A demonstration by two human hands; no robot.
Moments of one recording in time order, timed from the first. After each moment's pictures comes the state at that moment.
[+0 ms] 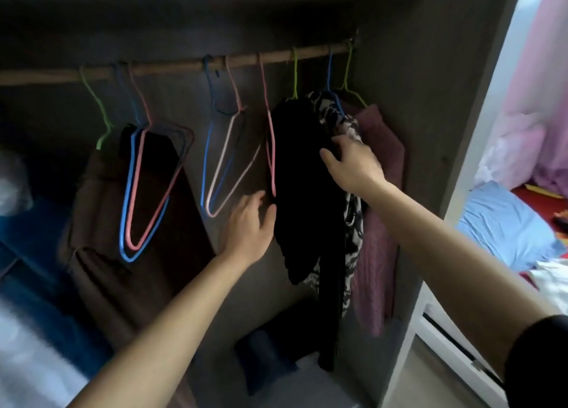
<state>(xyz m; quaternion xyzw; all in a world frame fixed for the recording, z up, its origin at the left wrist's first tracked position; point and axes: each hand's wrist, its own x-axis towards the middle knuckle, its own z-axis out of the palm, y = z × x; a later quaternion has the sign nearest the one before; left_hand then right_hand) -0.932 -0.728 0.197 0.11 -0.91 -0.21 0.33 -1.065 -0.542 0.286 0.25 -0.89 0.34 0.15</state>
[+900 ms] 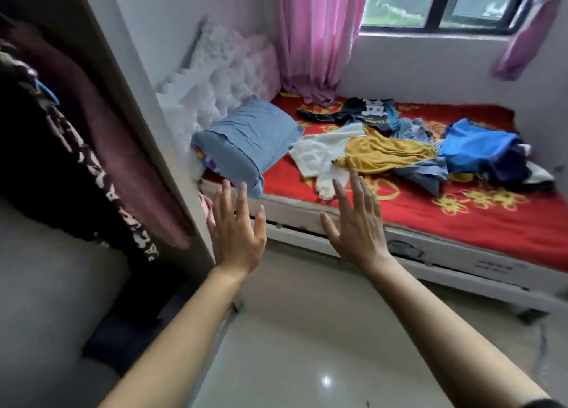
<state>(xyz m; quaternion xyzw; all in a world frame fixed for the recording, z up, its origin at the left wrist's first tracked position) -0.835 -0.300 0.061 -0.14 -0.94 -0.24 0.22 -0.772 -0.071 0.054 -0.06 -0.96 0.11 0.25</state>
